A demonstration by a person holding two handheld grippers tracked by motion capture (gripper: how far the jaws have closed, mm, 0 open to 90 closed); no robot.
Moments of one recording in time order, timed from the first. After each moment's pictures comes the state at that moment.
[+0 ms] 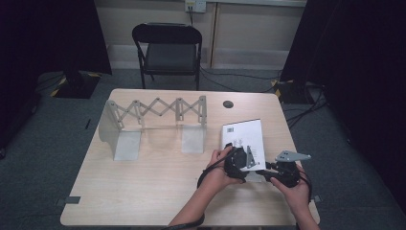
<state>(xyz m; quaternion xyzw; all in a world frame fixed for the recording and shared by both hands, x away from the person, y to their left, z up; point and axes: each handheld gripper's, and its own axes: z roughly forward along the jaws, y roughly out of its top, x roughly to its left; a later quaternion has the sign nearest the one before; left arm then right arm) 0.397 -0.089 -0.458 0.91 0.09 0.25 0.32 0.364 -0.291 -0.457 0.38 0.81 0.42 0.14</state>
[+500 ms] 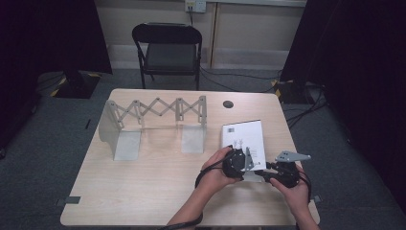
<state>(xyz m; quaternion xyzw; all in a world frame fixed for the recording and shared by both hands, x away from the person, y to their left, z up) 0.391 -0.086 -0.453 0.91 0.08 0.26 0.32 0.365 -0.291 -0.460 0.38 0.81 0.43 0.13</state>
